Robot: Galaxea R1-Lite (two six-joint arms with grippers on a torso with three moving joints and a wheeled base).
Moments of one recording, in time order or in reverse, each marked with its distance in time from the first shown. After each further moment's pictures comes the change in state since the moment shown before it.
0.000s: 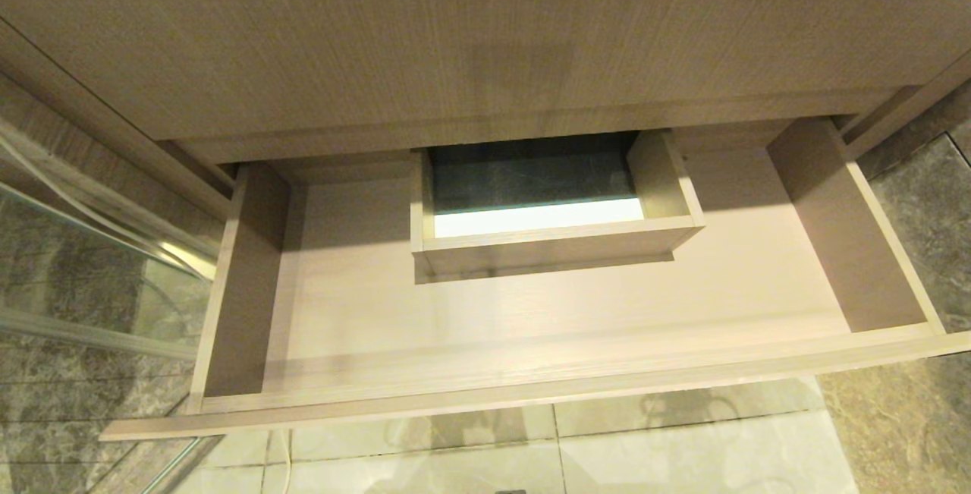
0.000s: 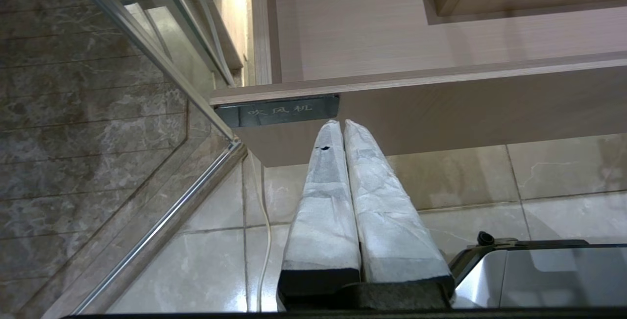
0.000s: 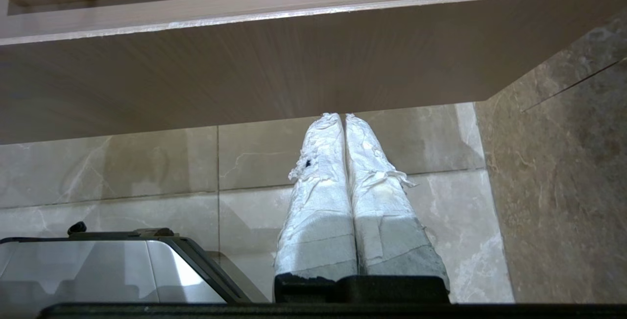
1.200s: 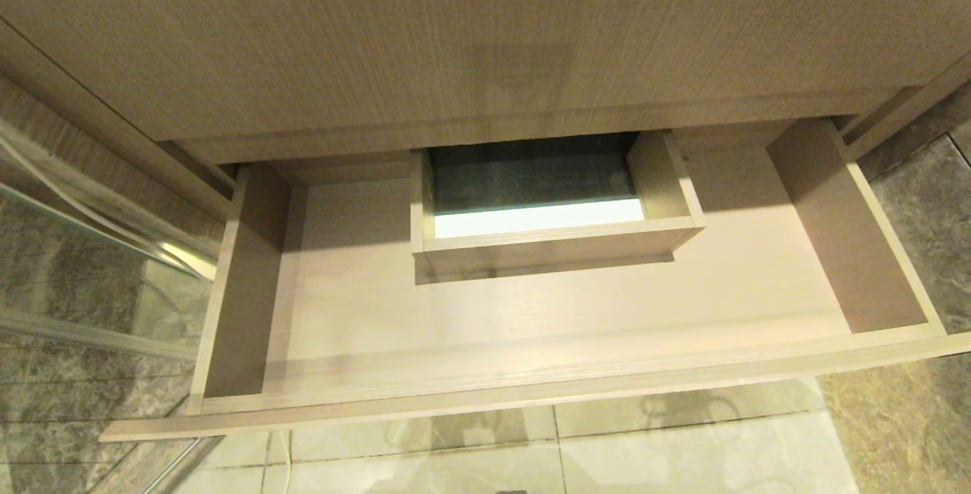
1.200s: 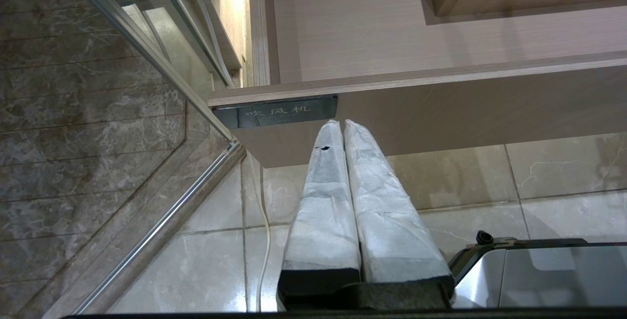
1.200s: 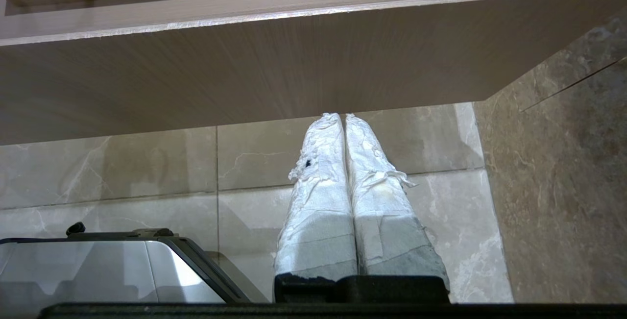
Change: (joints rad) left arm 0.000 0.000 0.000 0.000 -0.001 0.001; right arm 0.000 0.000 0.000 0.000 0.001 0.000
